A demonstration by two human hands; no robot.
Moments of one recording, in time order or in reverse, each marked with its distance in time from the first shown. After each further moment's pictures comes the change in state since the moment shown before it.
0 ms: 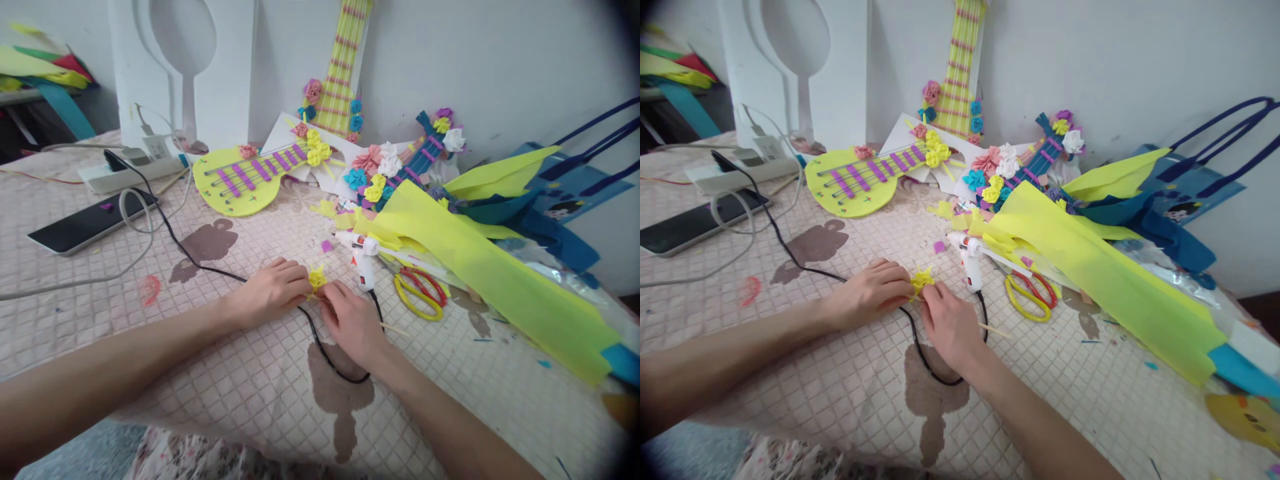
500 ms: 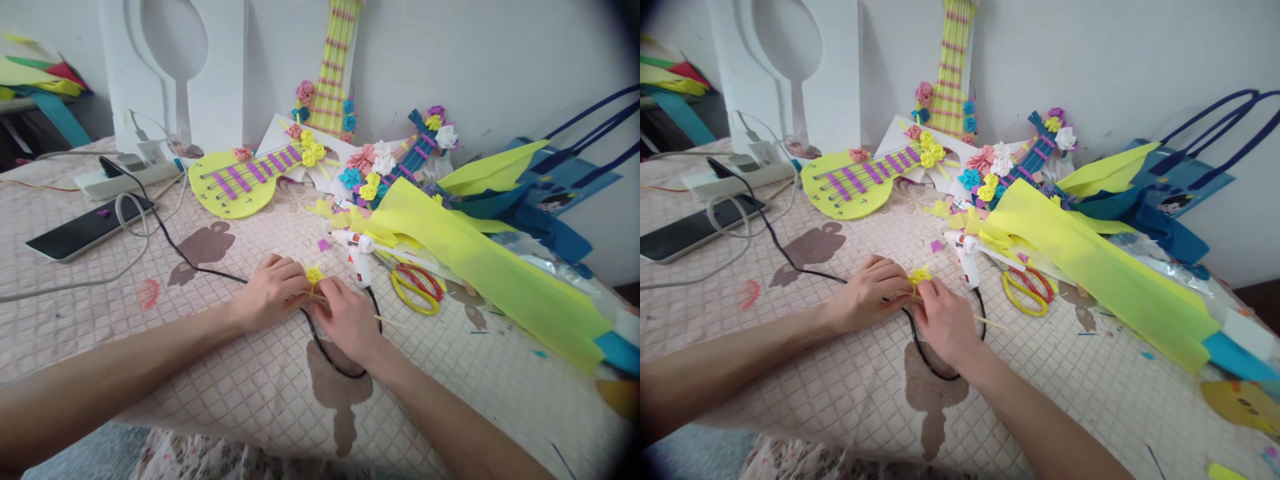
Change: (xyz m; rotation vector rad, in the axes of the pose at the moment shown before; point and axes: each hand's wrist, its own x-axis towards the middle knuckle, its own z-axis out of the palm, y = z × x) left_hand 0.003 0.010 0.003 -0.014 0.126 -0.096; right_hand 0.002 -0.004 0.003 -0.048 0.094 -0.007
